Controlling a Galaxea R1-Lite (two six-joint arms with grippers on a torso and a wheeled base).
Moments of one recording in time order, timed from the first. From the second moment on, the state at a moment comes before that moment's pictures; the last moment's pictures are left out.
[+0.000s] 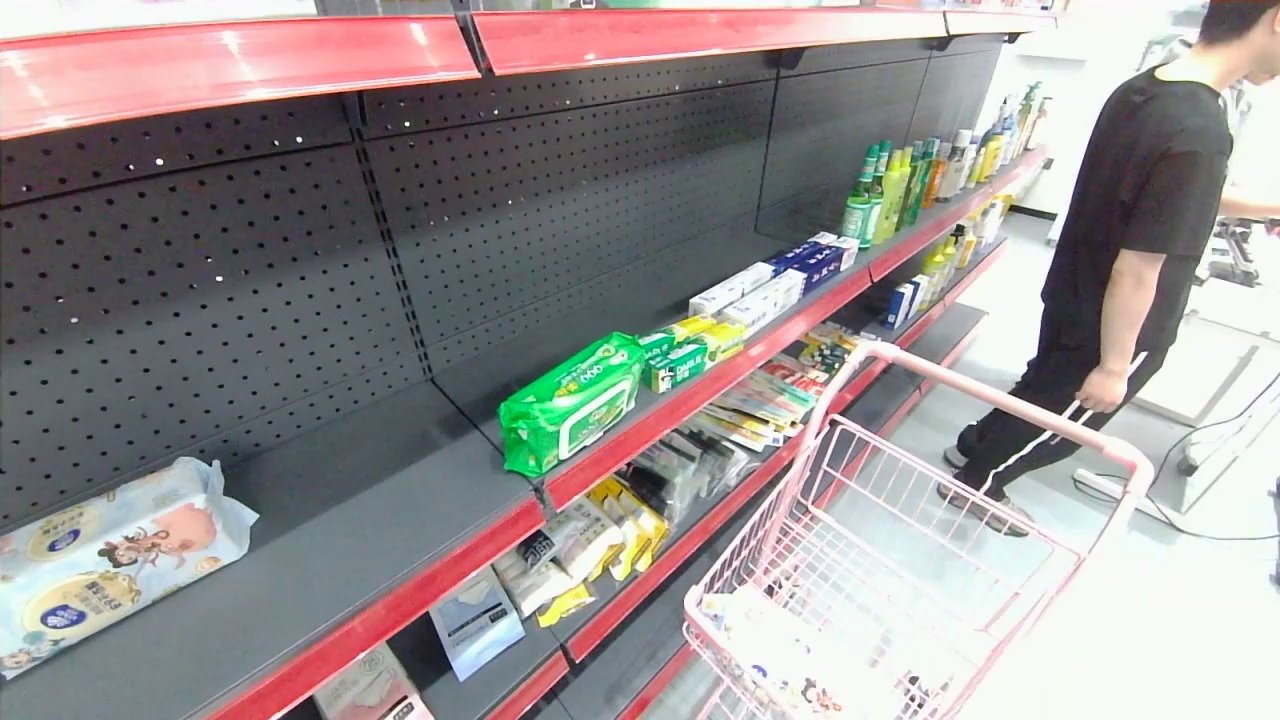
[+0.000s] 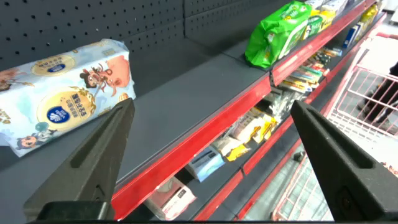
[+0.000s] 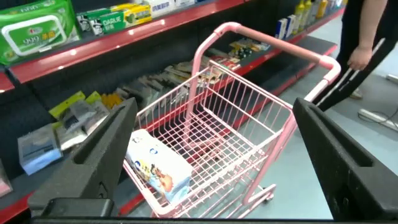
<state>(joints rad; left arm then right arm) 0.00 0.00 0.00 0.00 -0.05 0.00 0.00 0.00 0.00 0.00 0.00 0.00</state>
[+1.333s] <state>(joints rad) 0.00 0.00 0.00 0.00 -0.05 0.00 0.04 1.77 -0.73 -0.15 0.15 -0.34</state>
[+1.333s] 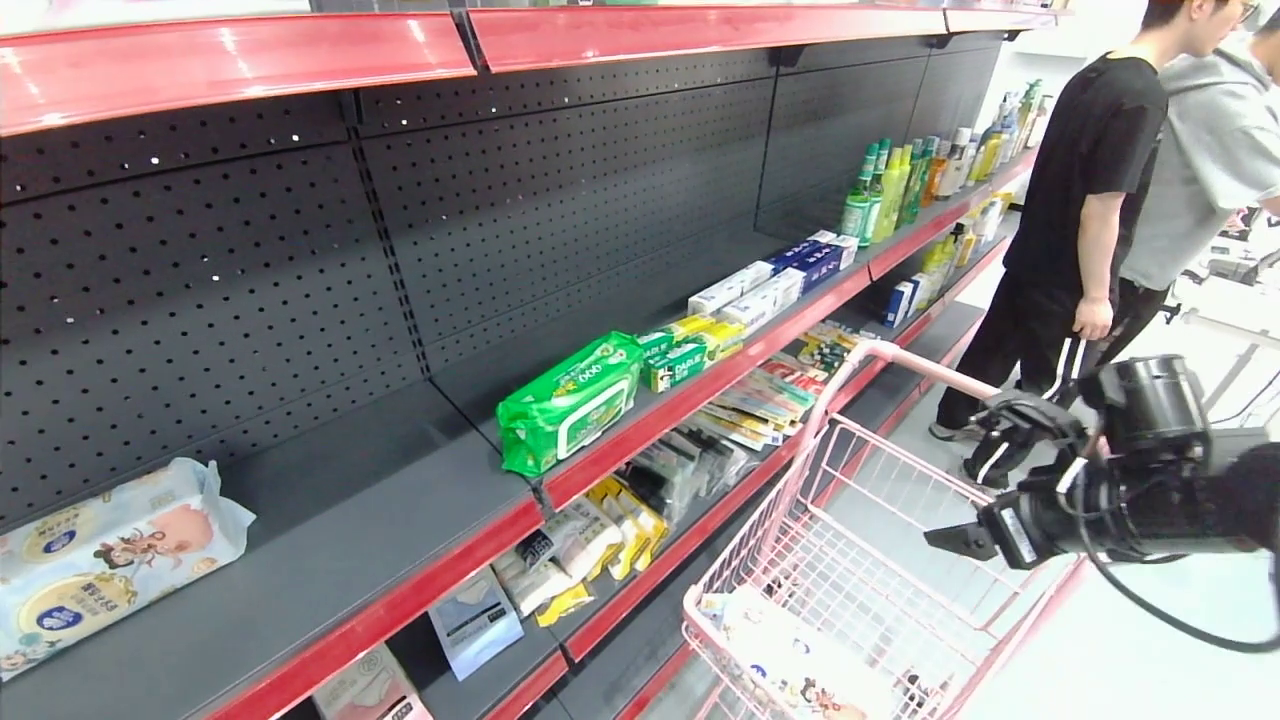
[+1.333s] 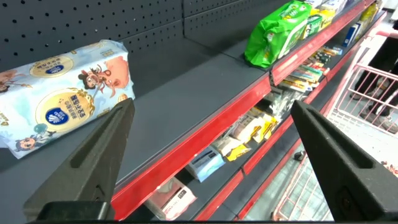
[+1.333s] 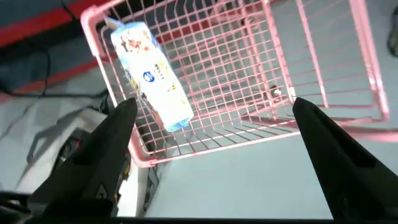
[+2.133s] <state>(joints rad) 0.00 0.00 0.00 0.00 -0.05 0.00 0.12 2.23 -0.85 -0.17 0.25 -0.56</state>
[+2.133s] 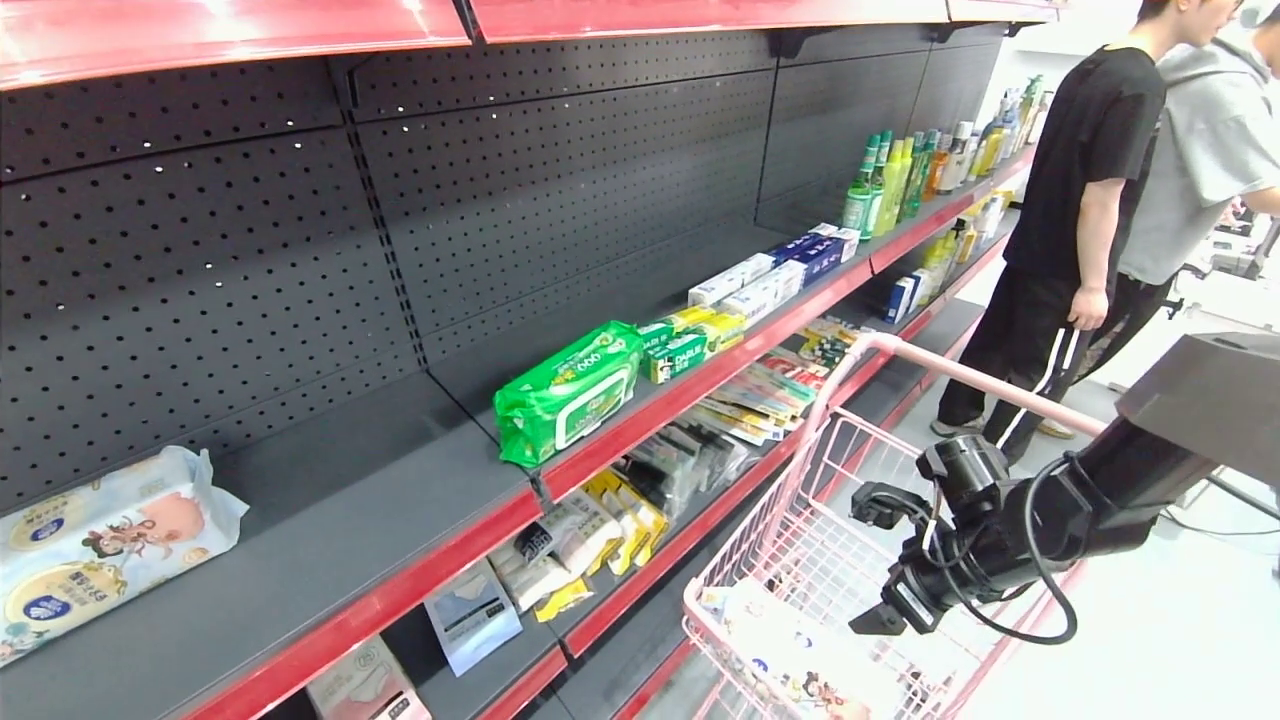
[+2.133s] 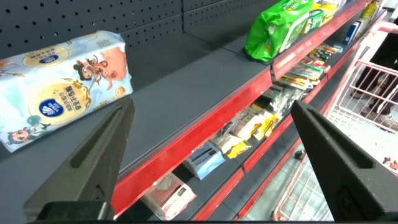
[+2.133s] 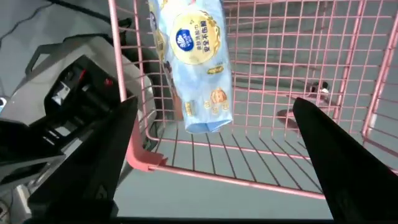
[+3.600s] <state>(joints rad) 0.00 0.00 0.00 0.00 -0.04 0.01 0.17 2.30 -0.76 -0.30 0.28 -0.64</state>
